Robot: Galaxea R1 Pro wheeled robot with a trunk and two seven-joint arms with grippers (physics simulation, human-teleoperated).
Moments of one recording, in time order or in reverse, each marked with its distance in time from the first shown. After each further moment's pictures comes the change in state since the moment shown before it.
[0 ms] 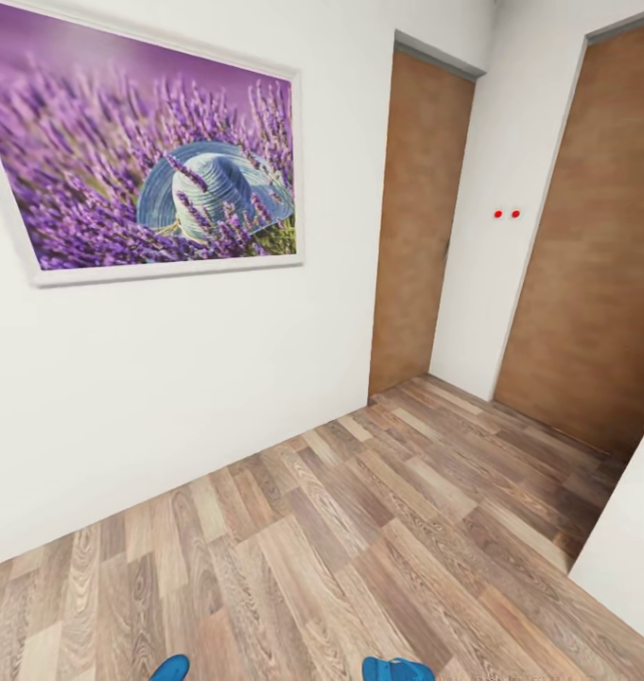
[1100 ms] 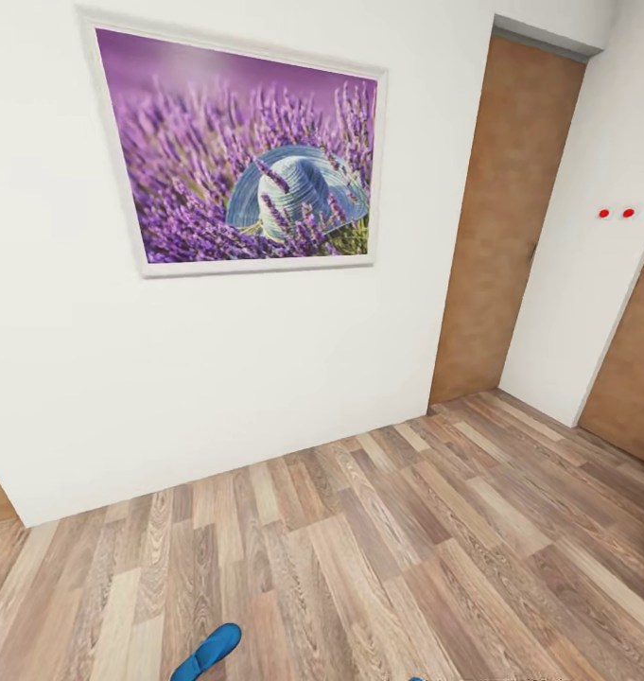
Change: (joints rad) left arm 0.000 0.000 0.000 0.000 0.001 0.000 -0.001; right arm 0.000 0.000 0.000 0.000 0.000 0.000 0.000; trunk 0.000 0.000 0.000
